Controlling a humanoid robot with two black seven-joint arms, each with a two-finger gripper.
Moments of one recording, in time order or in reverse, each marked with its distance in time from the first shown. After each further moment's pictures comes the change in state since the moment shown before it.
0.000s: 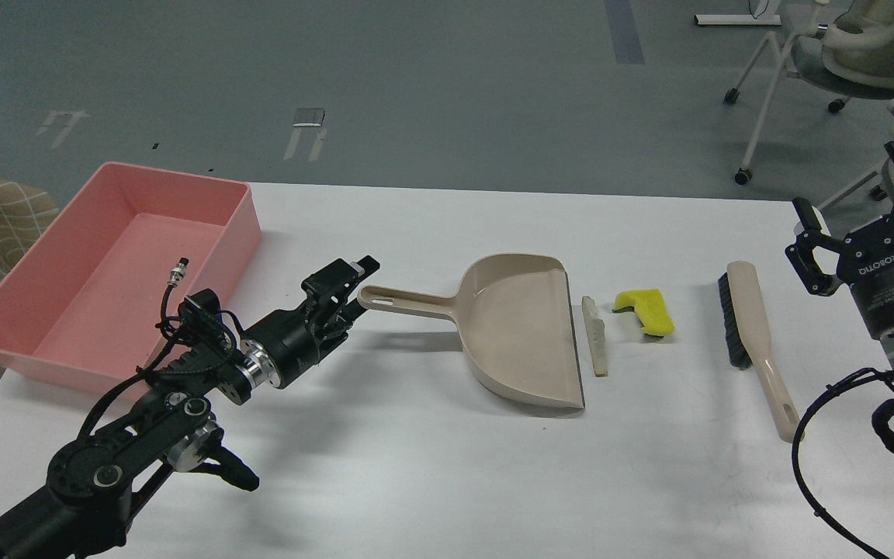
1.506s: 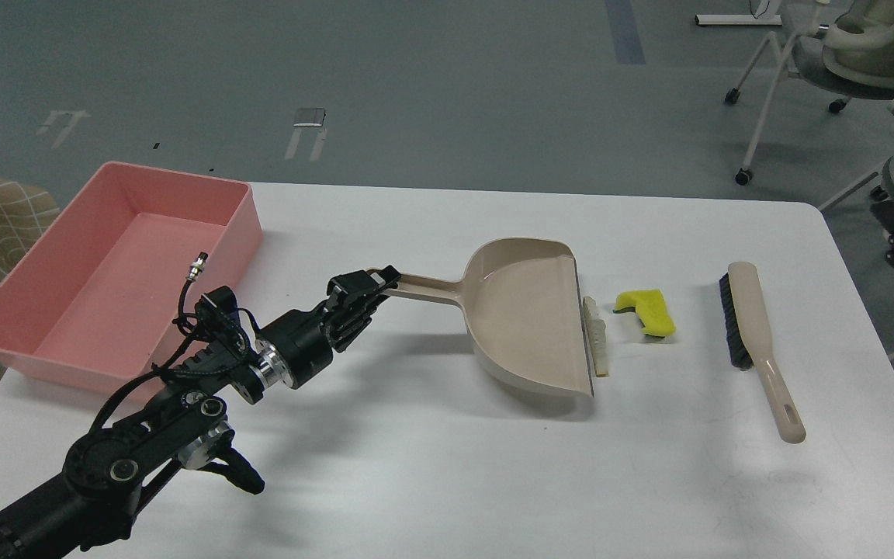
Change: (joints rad) left arm -0.050 0.003 0.096 0.036 0.008 0.002 -0.106; right arm -0.005 -0.336 -0.024 0.015 -0.512 0.006 0.075
